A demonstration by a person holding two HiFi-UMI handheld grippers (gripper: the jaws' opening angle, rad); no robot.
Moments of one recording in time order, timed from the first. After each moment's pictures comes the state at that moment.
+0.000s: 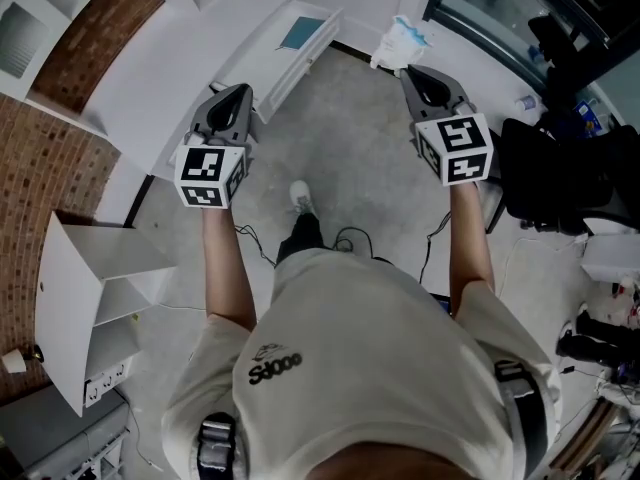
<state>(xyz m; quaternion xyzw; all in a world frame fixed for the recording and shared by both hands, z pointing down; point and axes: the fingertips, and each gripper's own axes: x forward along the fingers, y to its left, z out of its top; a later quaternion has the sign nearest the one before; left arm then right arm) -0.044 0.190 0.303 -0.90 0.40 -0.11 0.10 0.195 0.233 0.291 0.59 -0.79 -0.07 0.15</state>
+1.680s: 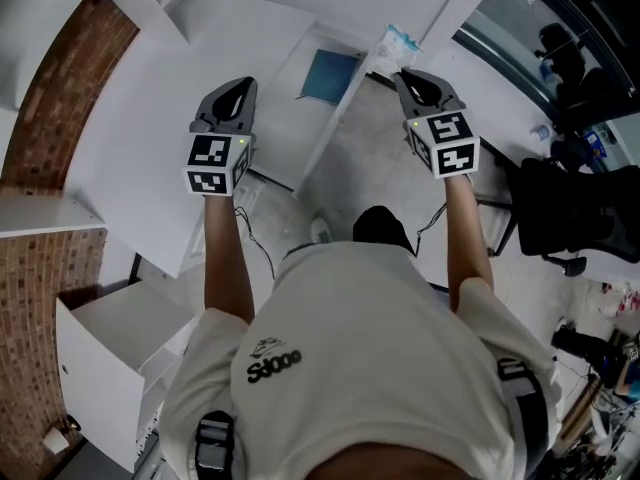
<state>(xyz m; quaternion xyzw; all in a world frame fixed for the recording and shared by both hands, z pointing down) -0.105 -0.251 0.355 -0.93 0.35 -0.13 0.06 0.119 -0.184 0.350 0.61 -0.76 -0.01 0.22</state>
